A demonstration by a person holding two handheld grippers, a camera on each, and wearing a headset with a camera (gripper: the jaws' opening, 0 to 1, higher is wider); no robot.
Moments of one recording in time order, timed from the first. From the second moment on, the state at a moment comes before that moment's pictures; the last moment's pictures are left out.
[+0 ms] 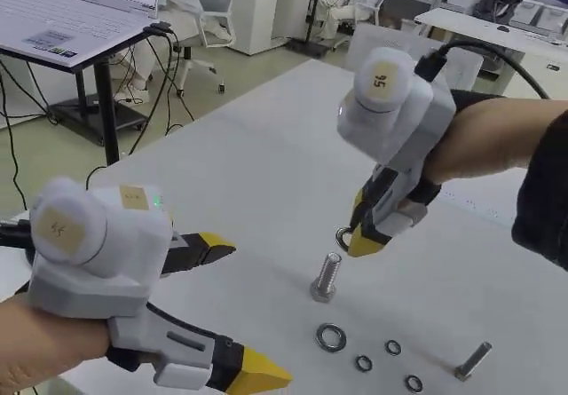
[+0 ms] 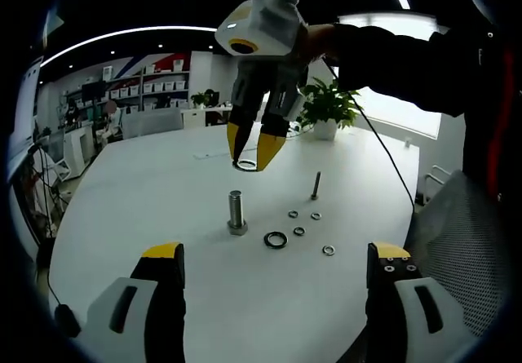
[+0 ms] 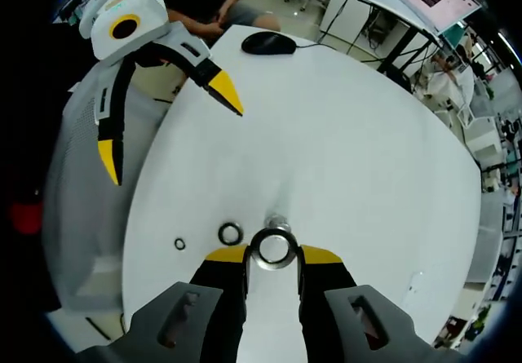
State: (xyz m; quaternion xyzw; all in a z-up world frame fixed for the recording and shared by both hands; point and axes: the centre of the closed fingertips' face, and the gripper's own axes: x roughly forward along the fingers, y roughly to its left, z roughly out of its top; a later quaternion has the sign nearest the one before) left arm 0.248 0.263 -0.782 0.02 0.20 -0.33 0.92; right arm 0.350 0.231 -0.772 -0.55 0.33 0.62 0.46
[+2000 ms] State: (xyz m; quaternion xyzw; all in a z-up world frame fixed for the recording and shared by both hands) left arm 0.249 0.264 -0.793 0.01 0.21 -0.32 0.92; right arm 0.363 0.238 -0.832 -0.56 0.37 0.61 0.43
